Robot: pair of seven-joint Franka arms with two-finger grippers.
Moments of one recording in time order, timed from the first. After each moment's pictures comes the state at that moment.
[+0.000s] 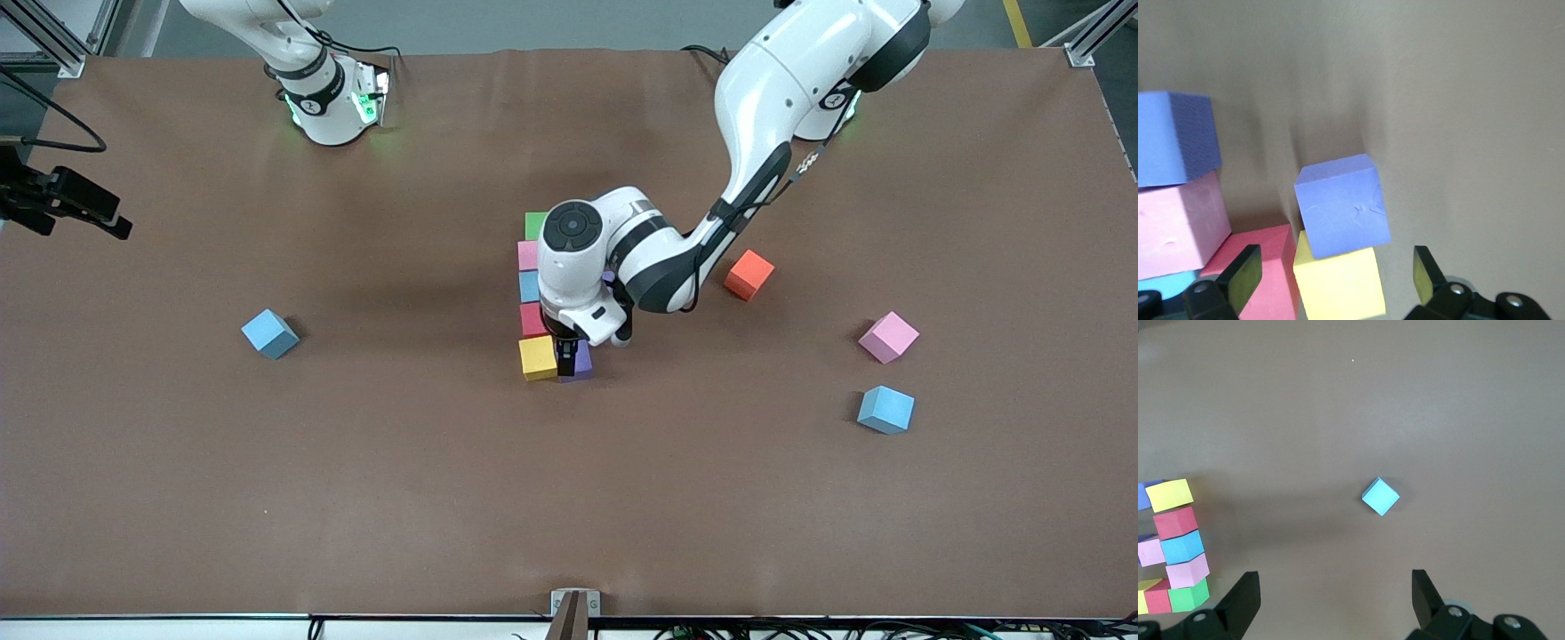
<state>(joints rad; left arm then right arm) -0.50 0.83 -0.40 -1.30 0.41 2.18 -2.50 0.04 0.00 -0.08 -1.48 0.05 1.50 0.07</state>
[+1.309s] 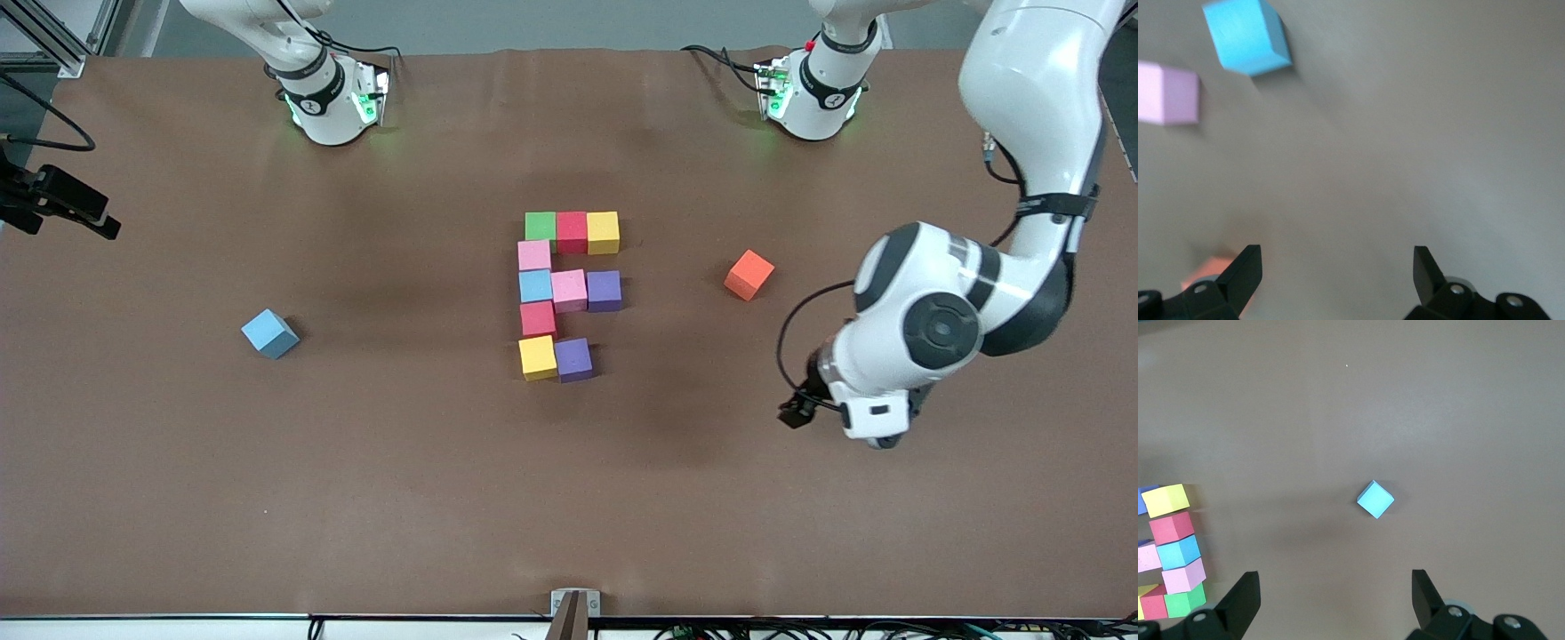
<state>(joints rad) 0.23 0.62 -0.61 -1.46 0.33 1.87 -1.30 0.04 0.00 -0.09 -1.48 0.04 1.50 0.07</state>
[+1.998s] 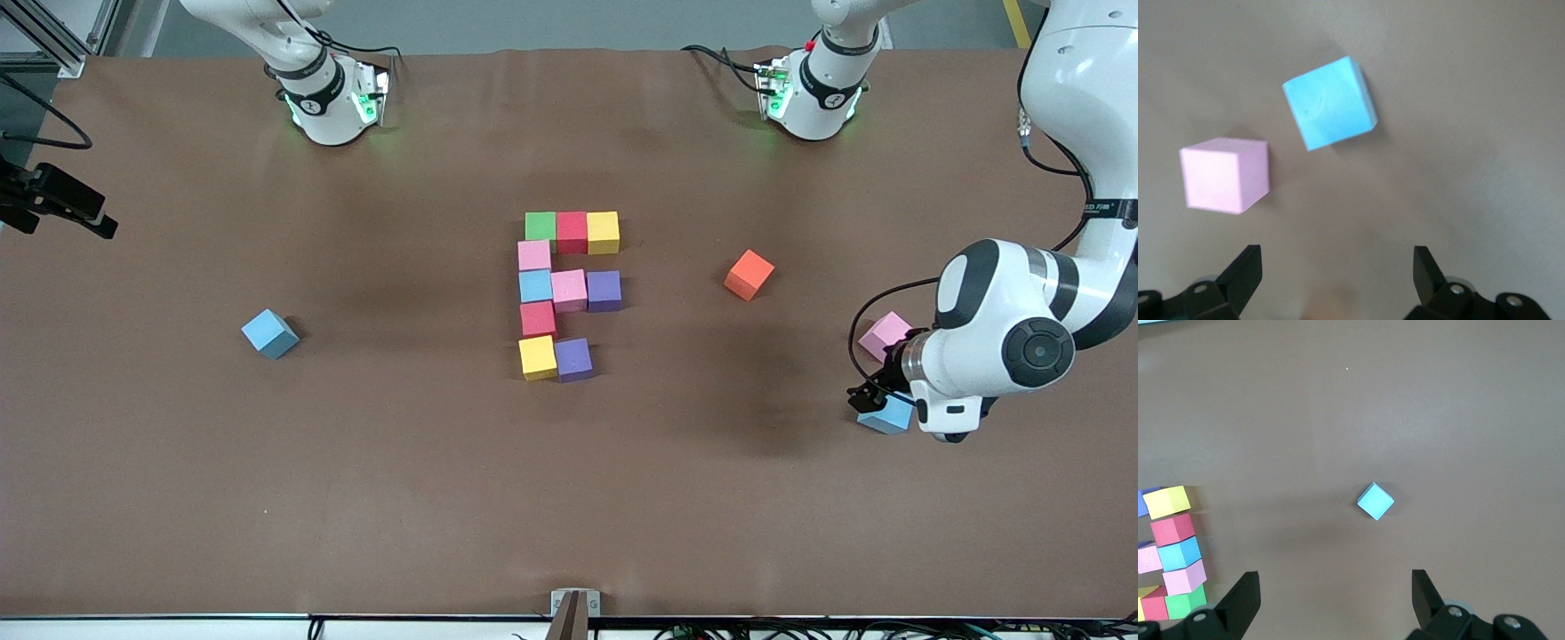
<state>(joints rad) 0.43 0.60 -0.61 -1.63 0.33 1.97 -1.10 0.04 0.00 -0.09 -1.47 0.04 1.50 0.07</state>
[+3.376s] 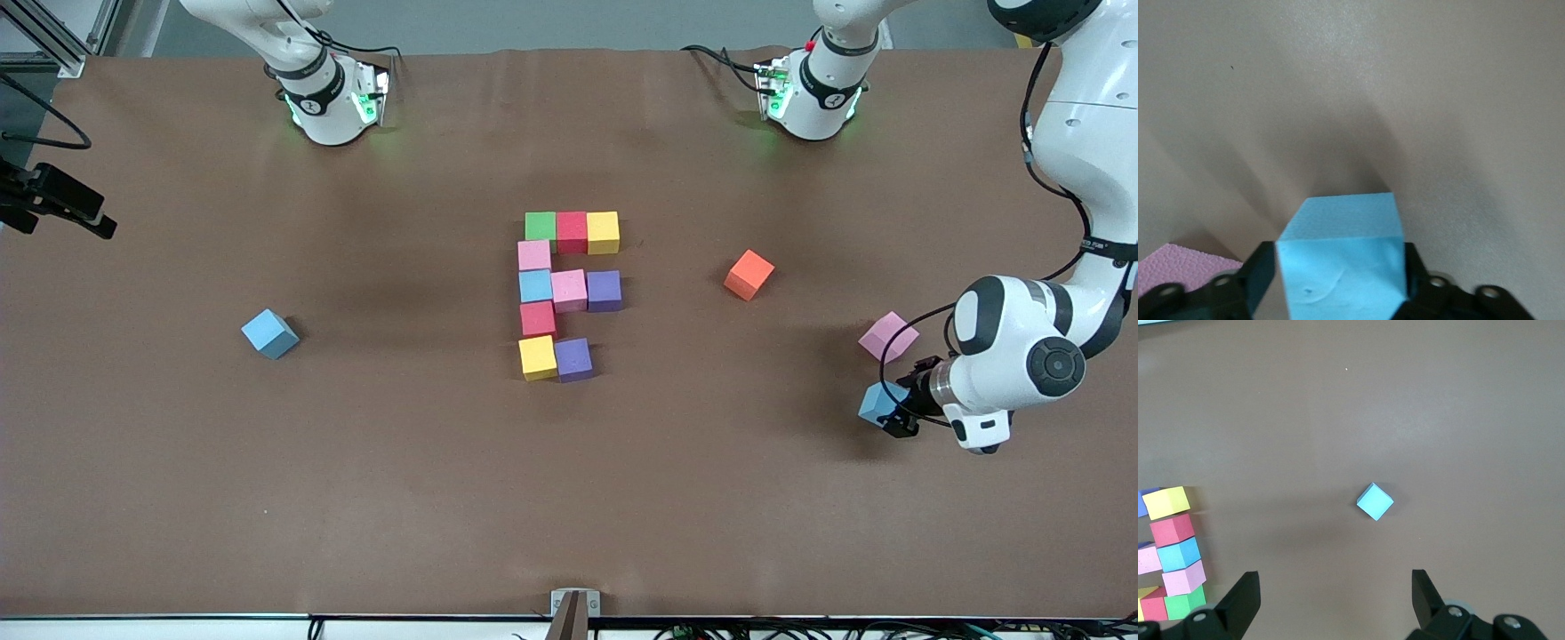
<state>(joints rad) 0.49 0.74 -0.50 -1.68 0.39 2.25 -1.15 0.04 0.00 -0.09 -1.47 0.04 1.50 0.07</state>
